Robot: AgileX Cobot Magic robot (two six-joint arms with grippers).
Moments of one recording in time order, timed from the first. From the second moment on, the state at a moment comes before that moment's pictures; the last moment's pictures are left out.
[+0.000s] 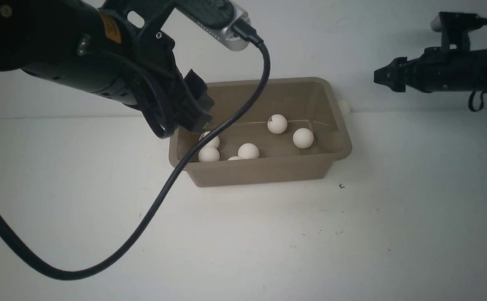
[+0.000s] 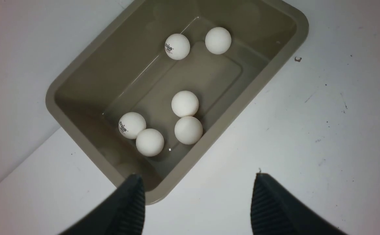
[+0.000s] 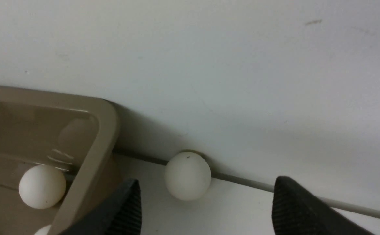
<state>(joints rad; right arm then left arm) -0.07 2.14 -1.63 1.27 0.60 -1.28 -0.52 1.39 -1.37 -0.03 0.80 0.28</state>
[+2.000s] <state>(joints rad) 0.08 2.37 -1.73 1.47 0.37 -1.33 -0.52 1.39 -1.37 -0.03 0.80 0.30</state>
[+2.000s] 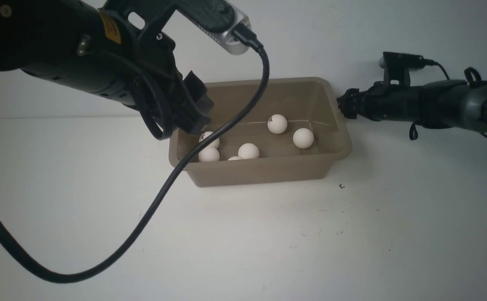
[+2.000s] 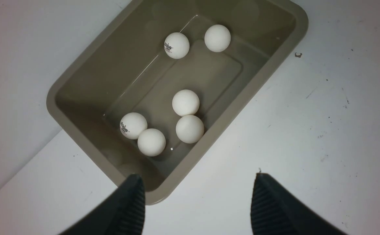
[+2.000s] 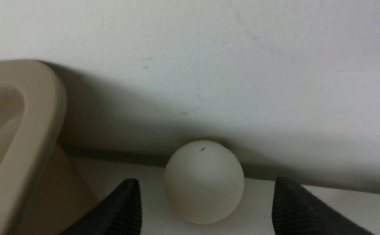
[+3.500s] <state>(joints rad) 0.03 2.43 -1.81 1.62 0.58 -1.33 -0.52 1.39 -1.37 -0.03 0.80 0.30</state>
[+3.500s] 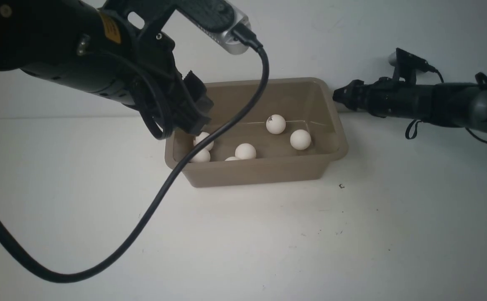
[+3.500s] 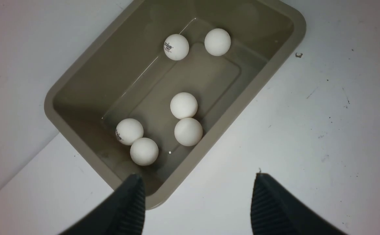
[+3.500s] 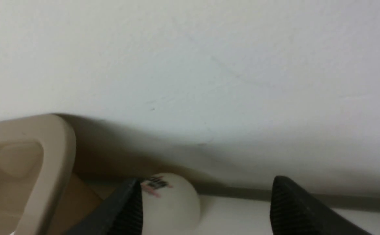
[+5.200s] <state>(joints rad) -0.03 2.46 -1.81 1.47 0.88 -1.18 -0.52 1.39 -1.37 0.00 0.81 0.30</state>
